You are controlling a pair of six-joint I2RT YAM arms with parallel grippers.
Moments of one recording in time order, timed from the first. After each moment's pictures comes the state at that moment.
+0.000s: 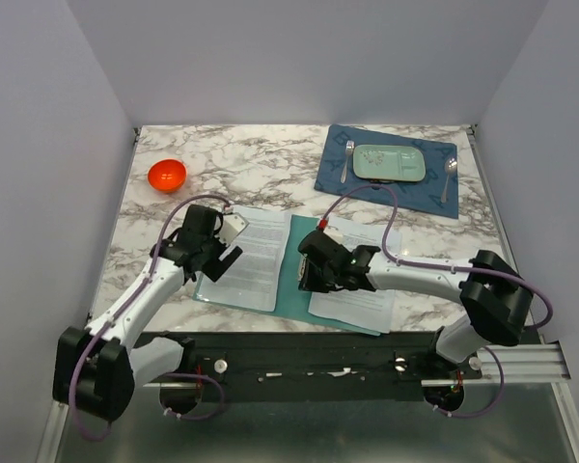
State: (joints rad) left arm -0.32 1.12 0.69 -0.54 -0.11 0.47; right arm 1.01 1.57 0.93 -0.36 0.14 1.03
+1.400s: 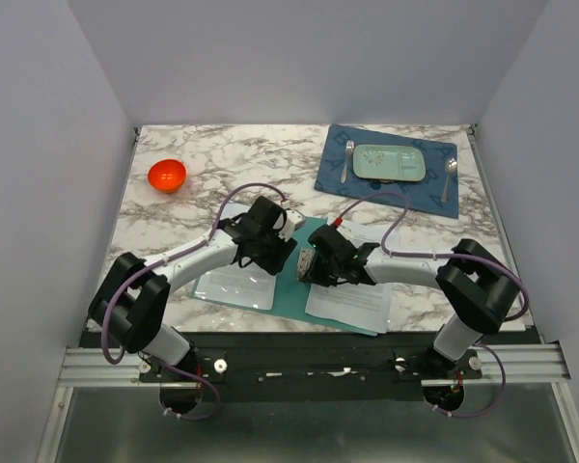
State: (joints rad) left arm -0.66 1.49 0.93 -0.47 0.15 0.06; right arm 0.89 1.66 0.85 -0.16 0.10 1.15
